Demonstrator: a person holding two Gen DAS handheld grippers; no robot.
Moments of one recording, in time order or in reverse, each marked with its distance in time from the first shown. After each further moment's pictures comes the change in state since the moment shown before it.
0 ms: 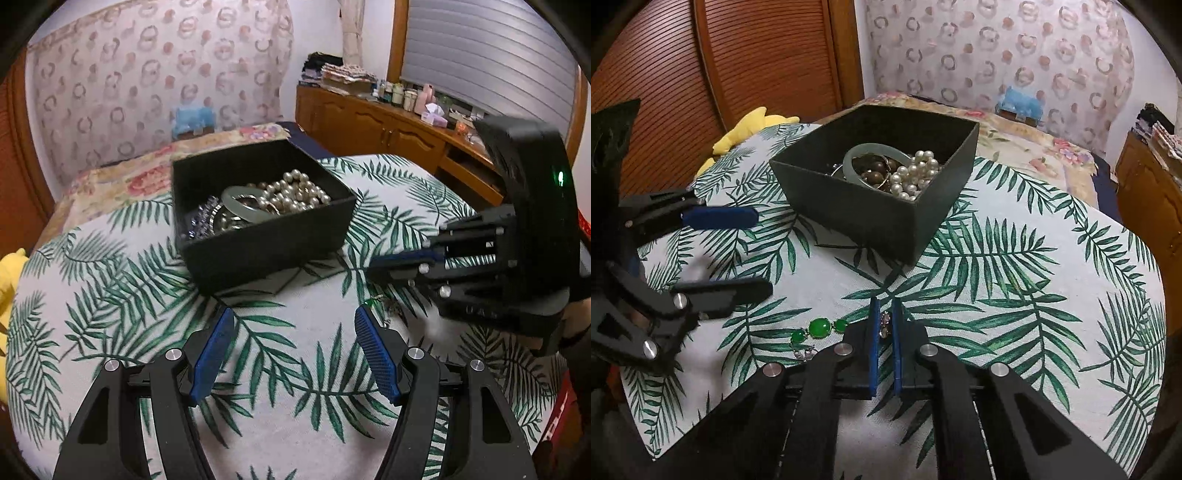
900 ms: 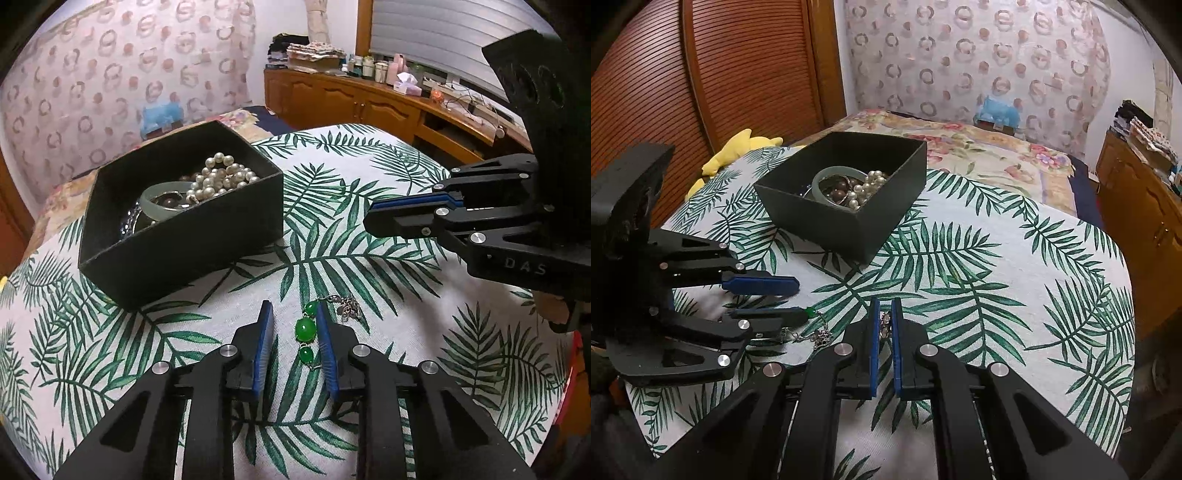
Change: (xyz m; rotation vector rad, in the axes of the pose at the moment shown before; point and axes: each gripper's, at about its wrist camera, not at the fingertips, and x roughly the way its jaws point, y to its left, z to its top) left arm 0.033 -0.040 0.007 0.115 0.065 -0.041; right arm -0.035 -0.025 -0.014 0.044 -0.064 -0.039
